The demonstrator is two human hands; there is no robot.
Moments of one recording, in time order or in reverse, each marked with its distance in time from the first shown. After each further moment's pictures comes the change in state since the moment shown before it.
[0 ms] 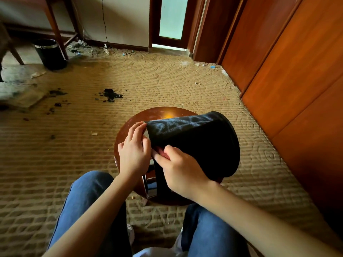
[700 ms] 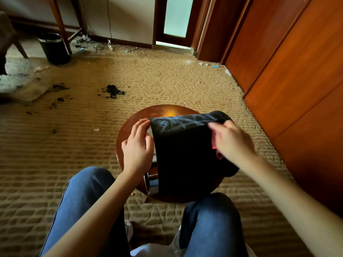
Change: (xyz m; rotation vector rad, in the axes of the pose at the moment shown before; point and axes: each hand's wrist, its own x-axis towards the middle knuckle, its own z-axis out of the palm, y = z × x) left_hand -0.005 0.001 0.003 -0.112 0.014 -0.030; right_hand -0.009 0.108 -0.044 -0.212 0.015 0.500
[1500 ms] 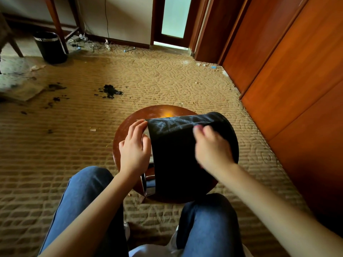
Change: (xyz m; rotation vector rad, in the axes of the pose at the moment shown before) left_hand -0.001 -0.002 0.001 0.002 0.005 0.025; right_hand -0.016 -0.054 0.003 -0.157 0.011 -0.088
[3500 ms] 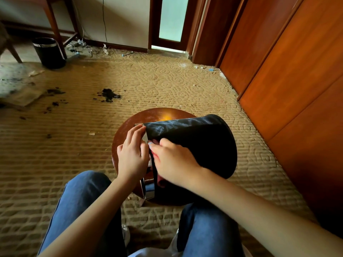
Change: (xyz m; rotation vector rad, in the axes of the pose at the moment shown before) left_hand -0.004 -0.003 -0.002 0.055 0.007 0.059; right_hand -0.003 -0.075 -0.022 0.326 -0.239 -0.253
